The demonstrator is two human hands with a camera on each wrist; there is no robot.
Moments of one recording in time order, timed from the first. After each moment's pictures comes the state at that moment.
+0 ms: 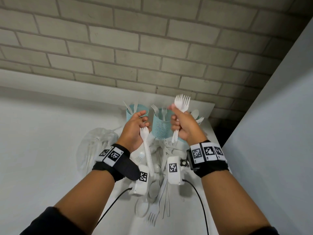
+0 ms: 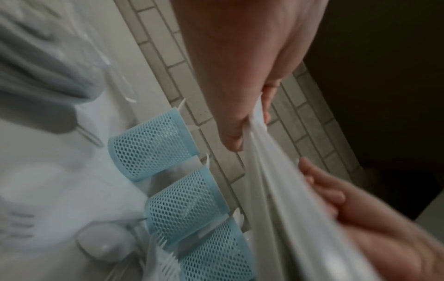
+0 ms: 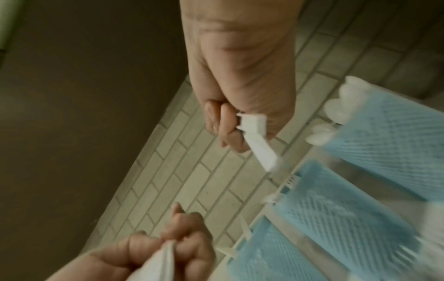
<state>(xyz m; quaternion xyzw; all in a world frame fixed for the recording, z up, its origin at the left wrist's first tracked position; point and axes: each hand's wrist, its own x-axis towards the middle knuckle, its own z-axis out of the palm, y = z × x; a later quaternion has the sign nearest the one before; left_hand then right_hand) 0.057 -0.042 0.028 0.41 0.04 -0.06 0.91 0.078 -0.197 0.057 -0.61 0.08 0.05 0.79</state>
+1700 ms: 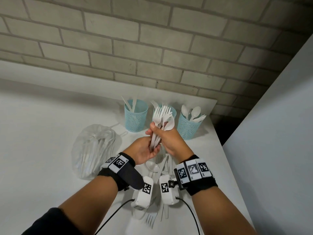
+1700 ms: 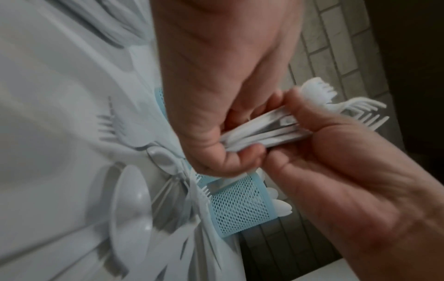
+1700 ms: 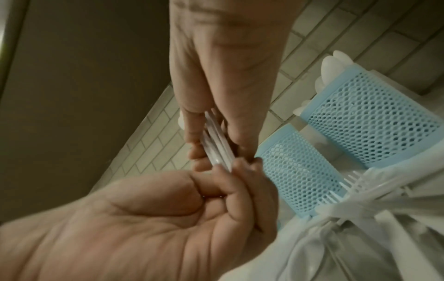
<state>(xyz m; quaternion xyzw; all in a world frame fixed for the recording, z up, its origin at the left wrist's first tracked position) 0.055 -0.065 -0.018 0.48 0.15 -0.28 0.81 0.064 -0.166 0.001 -0.67 -0.03 0.05 0.74</state>
